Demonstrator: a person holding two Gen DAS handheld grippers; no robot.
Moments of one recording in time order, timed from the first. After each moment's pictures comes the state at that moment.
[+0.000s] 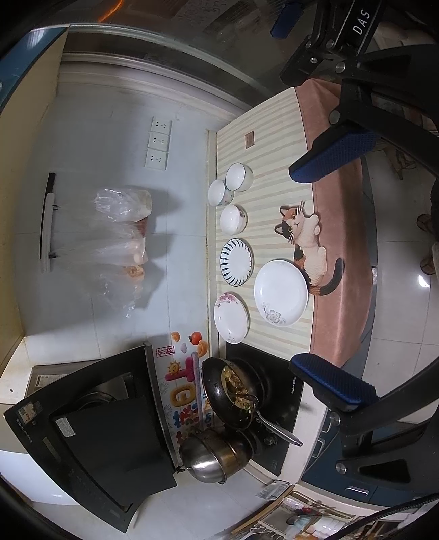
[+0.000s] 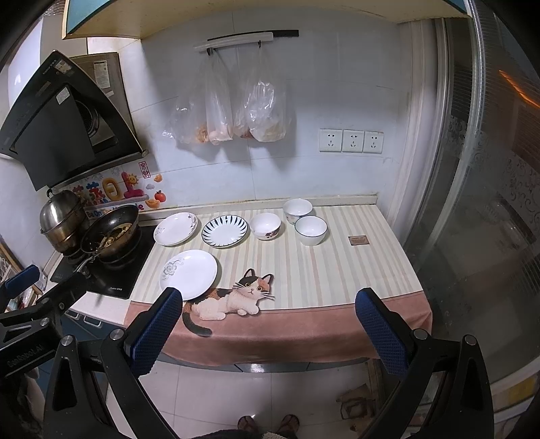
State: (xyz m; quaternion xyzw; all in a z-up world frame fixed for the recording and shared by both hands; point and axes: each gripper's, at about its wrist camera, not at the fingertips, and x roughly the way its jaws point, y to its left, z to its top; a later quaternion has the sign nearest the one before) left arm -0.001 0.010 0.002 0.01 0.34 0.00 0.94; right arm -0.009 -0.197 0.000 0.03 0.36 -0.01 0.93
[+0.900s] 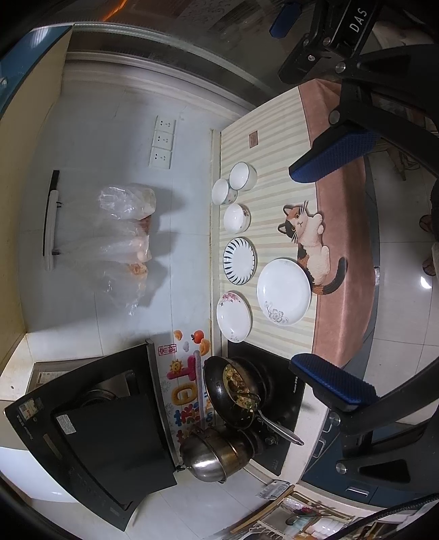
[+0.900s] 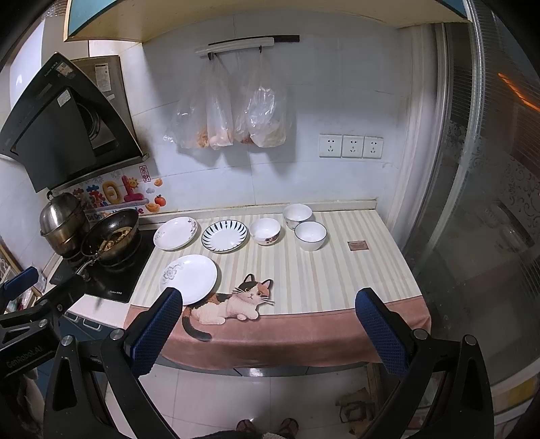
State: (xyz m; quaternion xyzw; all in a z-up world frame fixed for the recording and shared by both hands) left arm 0.002 0.007 0.008 0.01 0.34 0.00 0.94; right arm -0.007 -0.194 0.003 0.03 0.35 -0.01 0.93
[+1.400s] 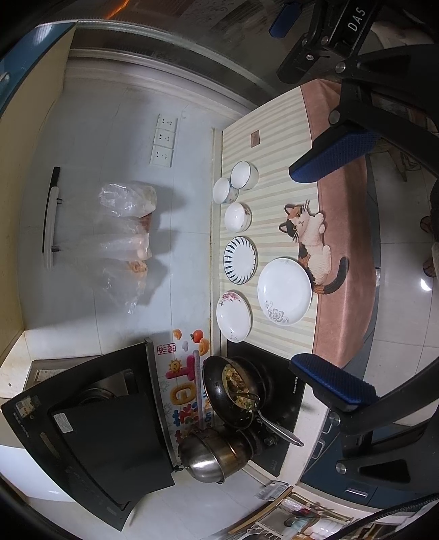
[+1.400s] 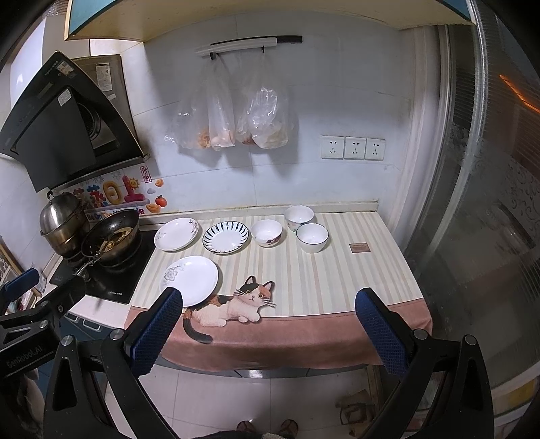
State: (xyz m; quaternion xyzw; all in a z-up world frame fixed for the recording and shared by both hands) left arm 0.001 0.007 0.007 0.01 0.34 0.00 0.94; right arm -0.007 -0.193 0.004 0.03 0.35 -0.01 0.94
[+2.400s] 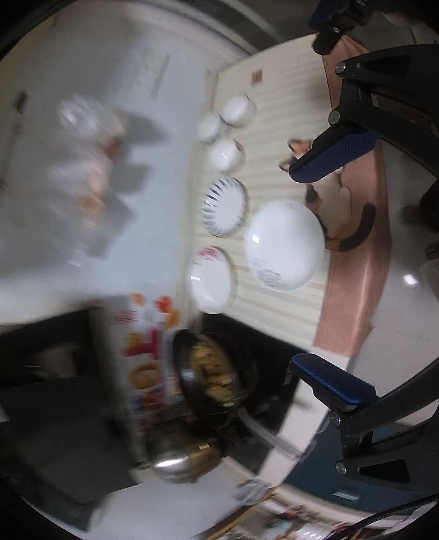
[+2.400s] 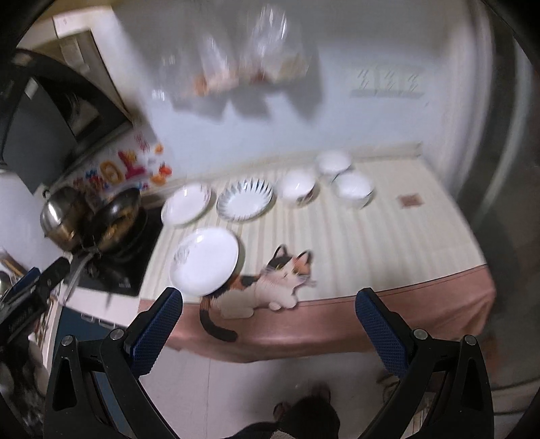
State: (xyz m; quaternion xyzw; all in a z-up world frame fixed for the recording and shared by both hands) left arm 0.153 0.104 -0.126 -0.02 0.42 0.07 0.91; right arm 0.164 -0.168 -0.154 0.10 0.47 0.05 0.87
